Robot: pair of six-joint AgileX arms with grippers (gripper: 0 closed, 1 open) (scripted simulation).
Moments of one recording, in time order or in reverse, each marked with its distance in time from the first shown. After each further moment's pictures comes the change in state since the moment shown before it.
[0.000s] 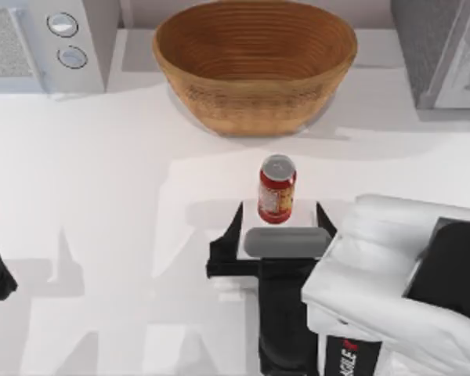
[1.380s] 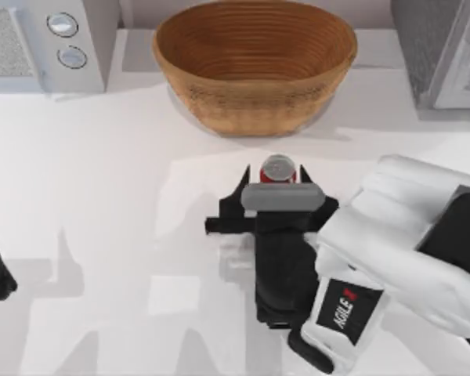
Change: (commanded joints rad) left arm 0.000 0.000 0.000 0.000 0.000 0.000; right arm -0.138 0.032 0.151 -0.117 -0.137 -0.001
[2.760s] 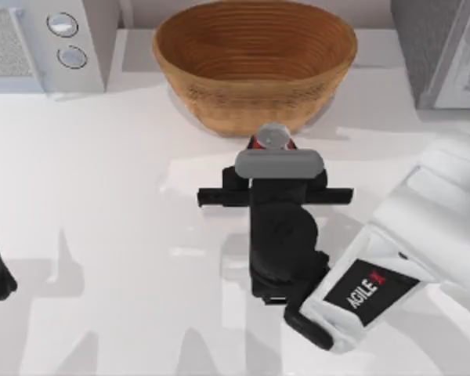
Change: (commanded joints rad) left arm 0.000 0.000 0.000 0.000 0.000 0.000; right arm 0.002 -0.181 -0.013 -0.170 -0.003 0.003
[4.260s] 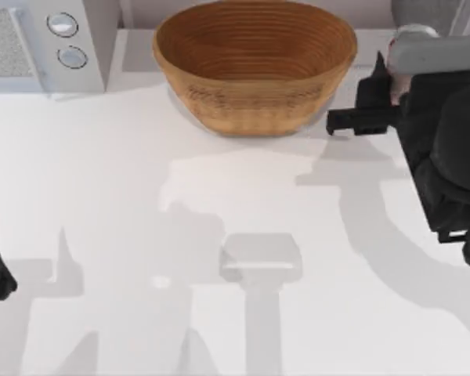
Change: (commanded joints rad) left arm 0.000 0.000 0.000 0.000 0.000 0.000; right arm -0.243 -0.875 -0.299 -0.658 -0.306 -0.002
